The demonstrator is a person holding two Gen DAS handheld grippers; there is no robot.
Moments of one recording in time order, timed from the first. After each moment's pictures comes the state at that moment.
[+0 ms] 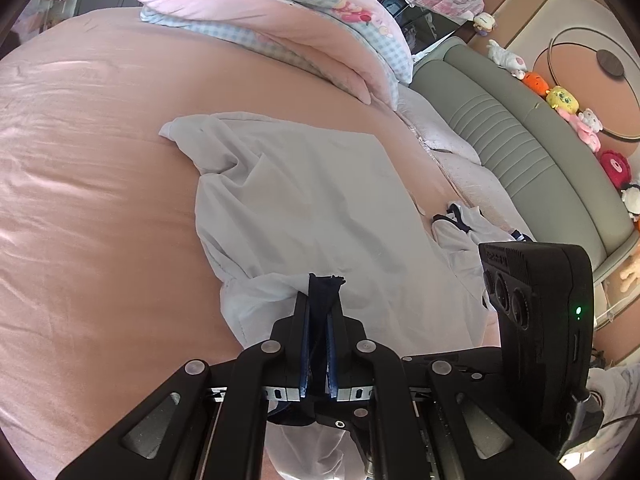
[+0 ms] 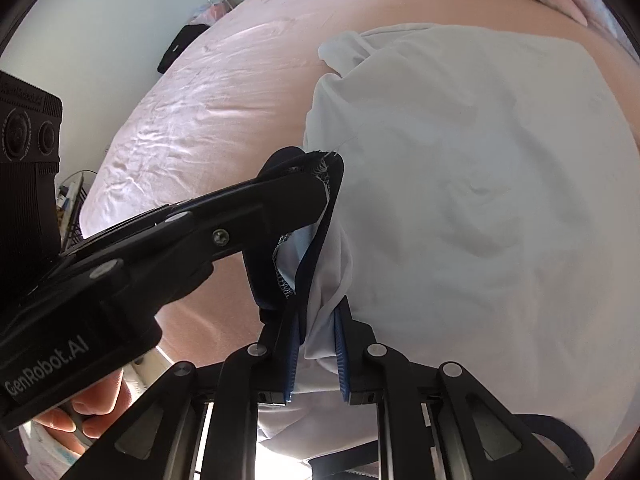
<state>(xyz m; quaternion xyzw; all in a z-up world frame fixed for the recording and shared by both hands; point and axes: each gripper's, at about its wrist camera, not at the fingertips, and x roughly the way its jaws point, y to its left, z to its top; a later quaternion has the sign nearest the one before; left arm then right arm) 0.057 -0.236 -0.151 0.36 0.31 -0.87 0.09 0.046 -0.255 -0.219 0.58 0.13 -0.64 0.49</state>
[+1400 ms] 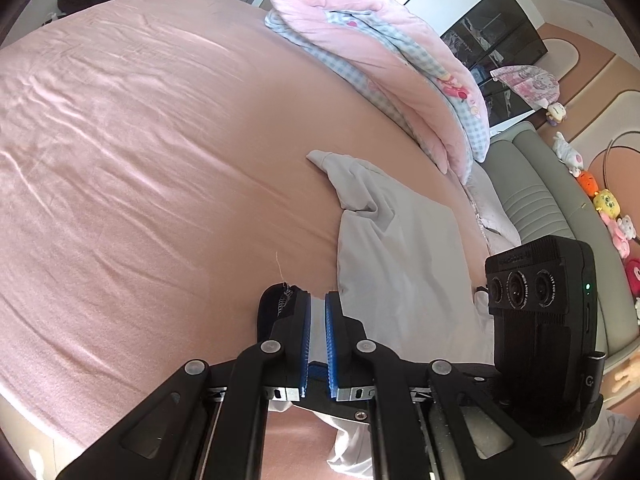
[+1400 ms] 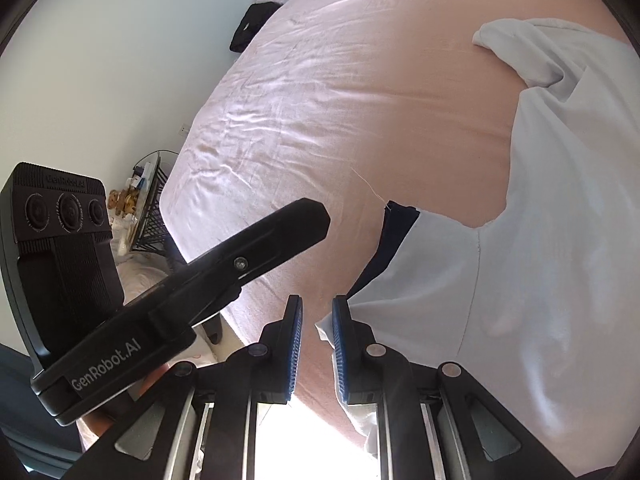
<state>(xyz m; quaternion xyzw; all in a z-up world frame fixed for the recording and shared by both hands) 0.155 -0.305 -0.157 0.30 0.42 -0.83 0.22 0.096 -0.344 -0.206 0.60 0.10 -0.53 0.59</state>
